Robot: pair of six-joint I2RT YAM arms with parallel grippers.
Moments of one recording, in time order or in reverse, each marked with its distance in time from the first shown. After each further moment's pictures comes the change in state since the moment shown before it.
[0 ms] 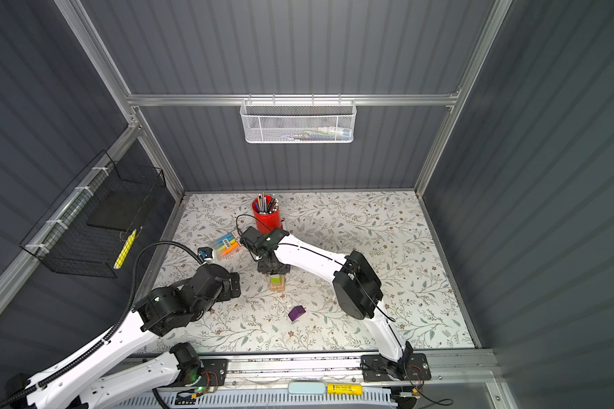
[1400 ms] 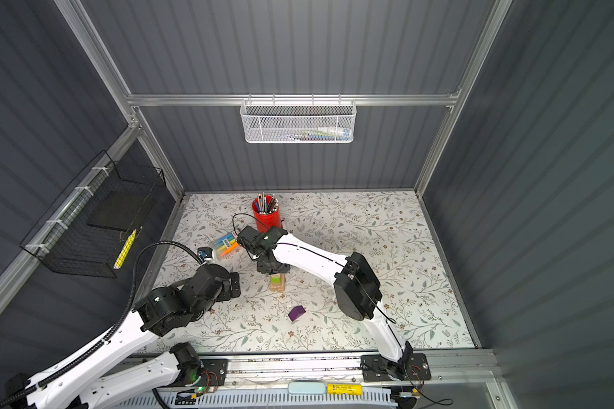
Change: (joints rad) left arm 0.000 0.000 0.000 0.000 -0.004 0.000; right arm 0.018 0.001 0.064 -0.078 0.046 -0.021
